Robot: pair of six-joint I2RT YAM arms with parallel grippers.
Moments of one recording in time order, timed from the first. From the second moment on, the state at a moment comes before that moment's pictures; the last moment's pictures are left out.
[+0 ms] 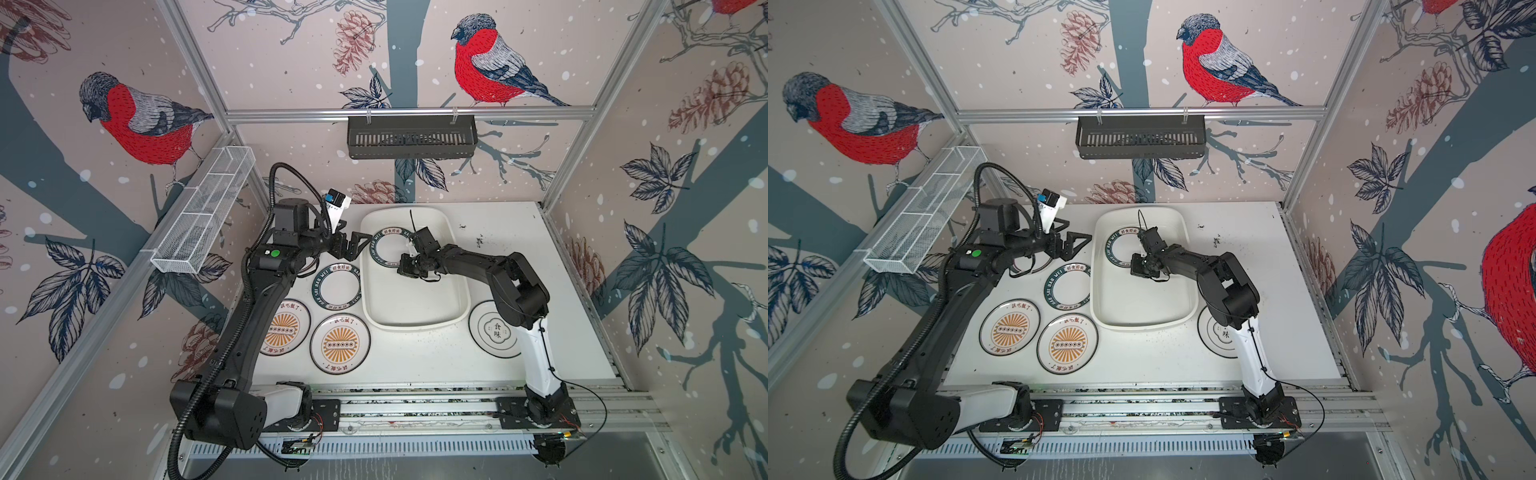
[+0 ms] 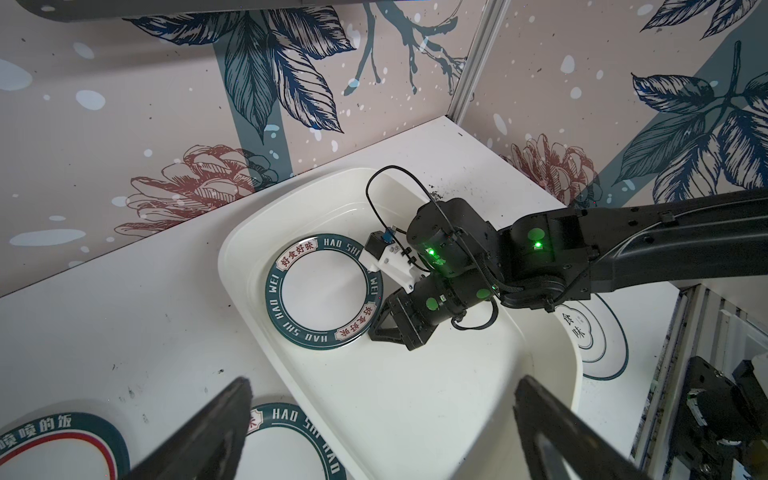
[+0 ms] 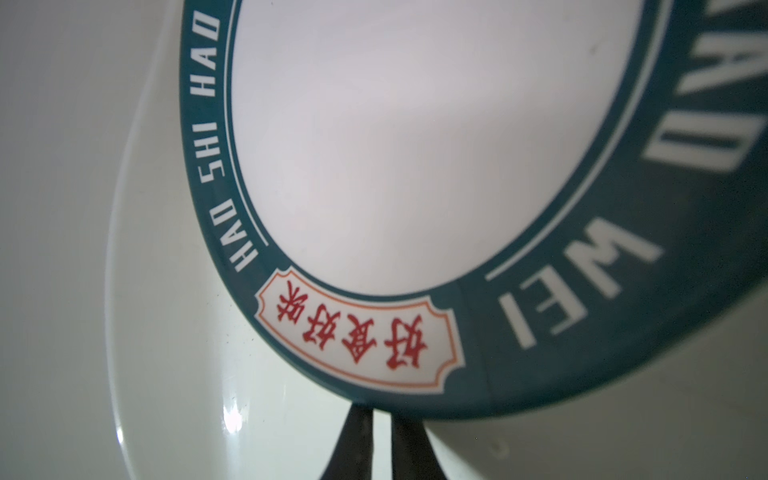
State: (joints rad) left arm -0.16 1.27 1.32 -0.57 0.60 0.14; right arm 0.63 2.22 1.55 -0.26 -0.32 0.66
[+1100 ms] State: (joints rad) left arm -0.16 1.27 1.32 -0.57 0.60 0.16; right arm 0.57 1.64 1.21 -0.26 -0.18 0.63
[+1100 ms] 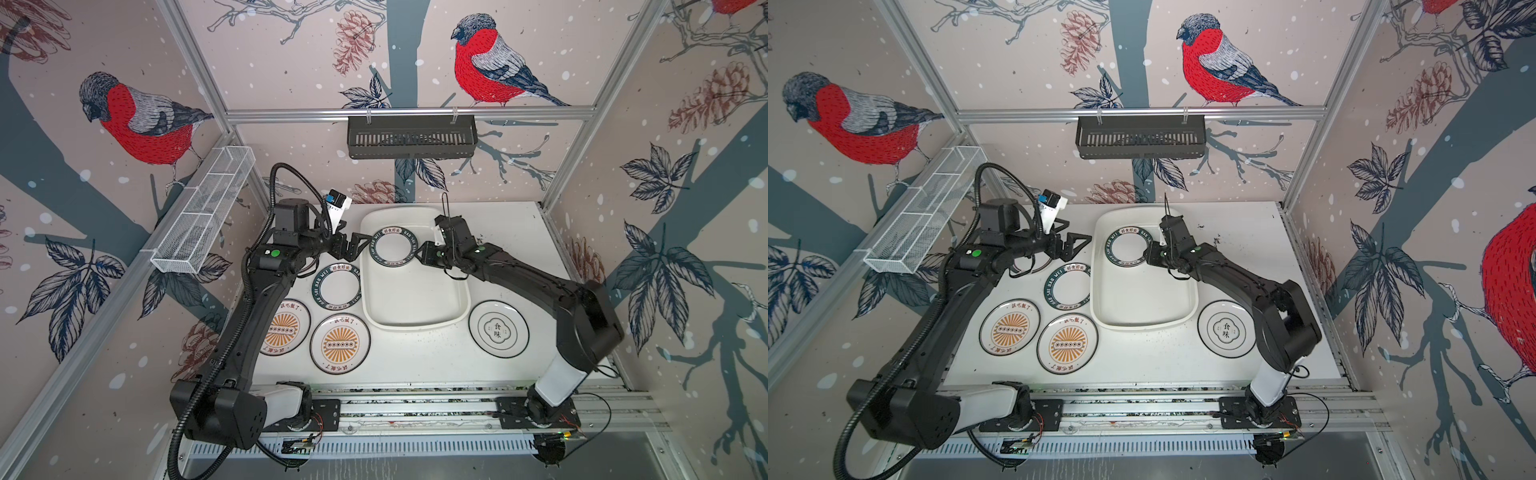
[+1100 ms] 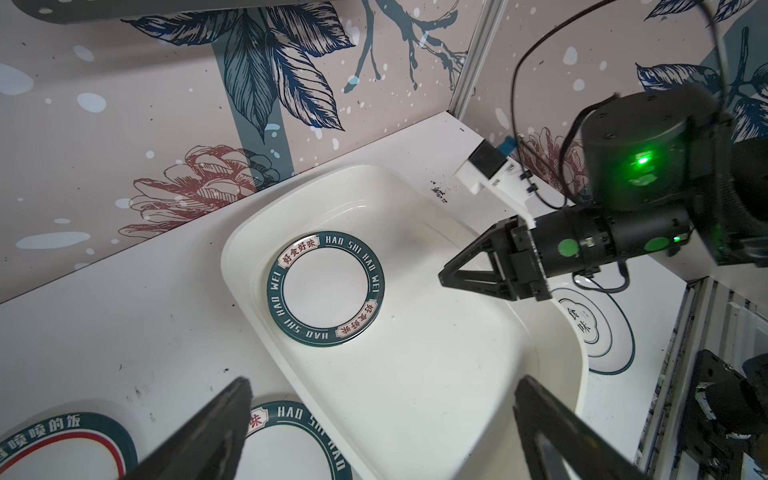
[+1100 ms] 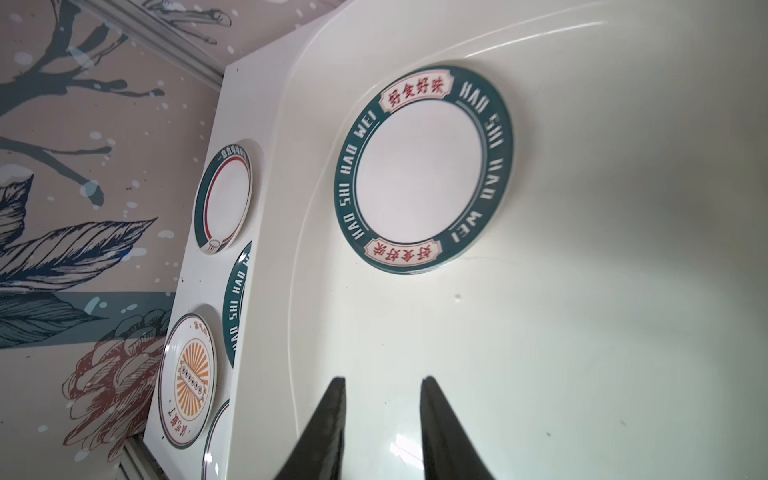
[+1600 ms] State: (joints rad) left arm -0.19 1.33 1.37 -0.57 0.60 0.16; right arm 0.03 1.00 0.67 -0.27 -0.12 0.74
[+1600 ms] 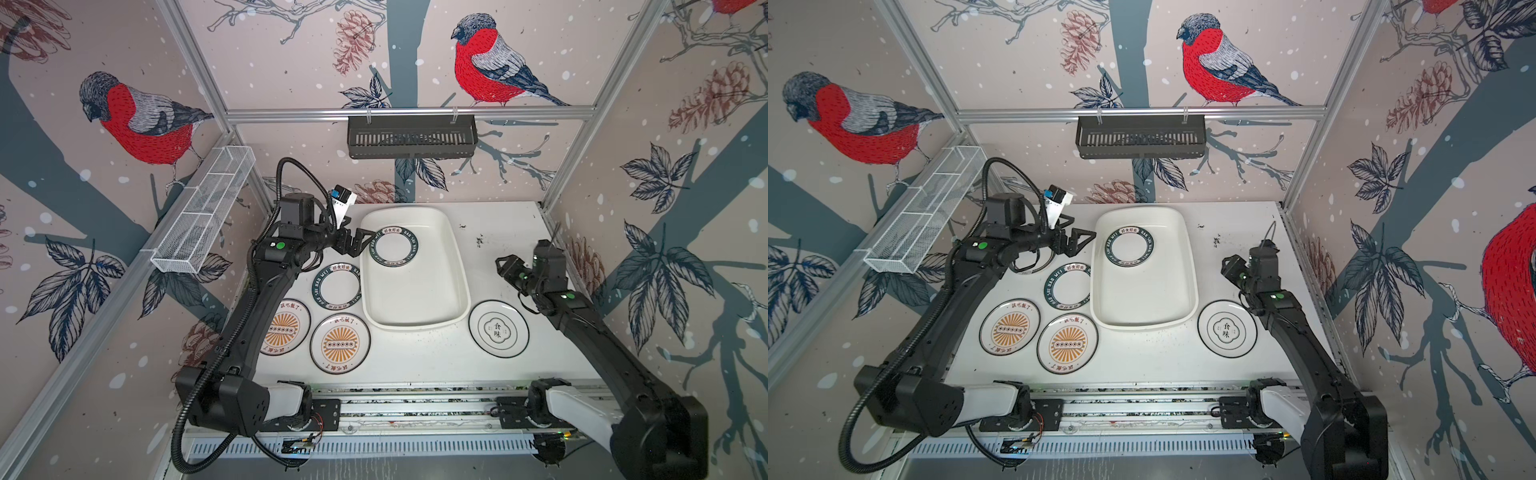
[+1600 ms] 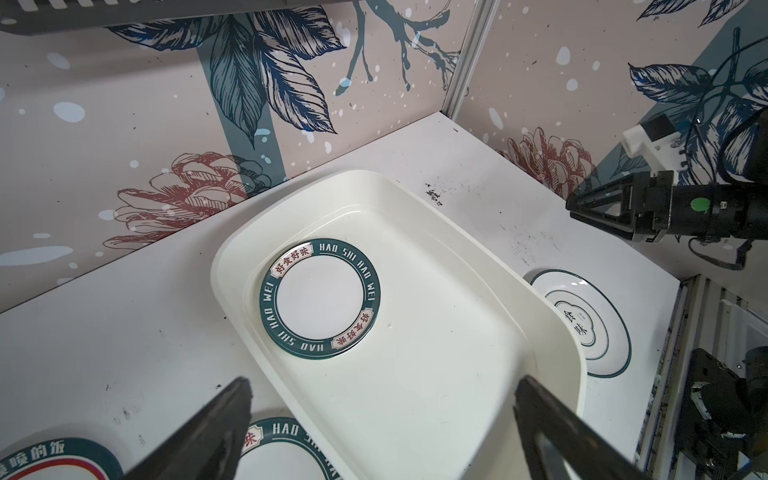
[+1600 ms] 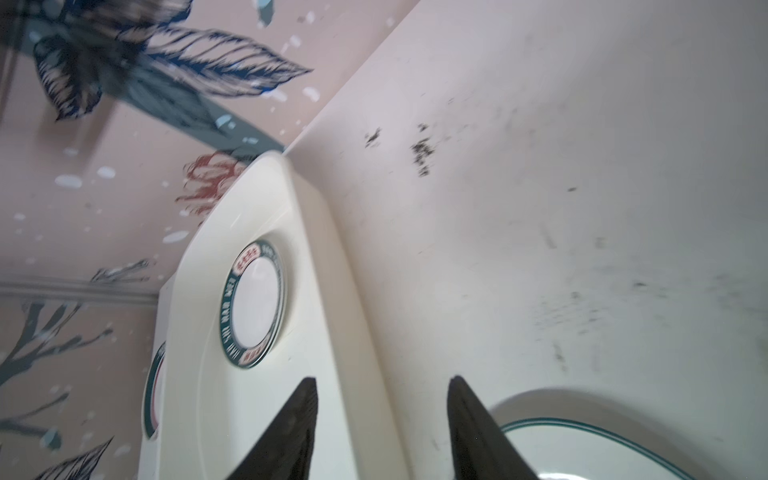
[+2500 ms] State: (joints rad) left arm -0.27 1.36 1.34 -0.52 0.63 0.15; right arm -0.42 0.98 0.55 -0.73 -0.27 0.63
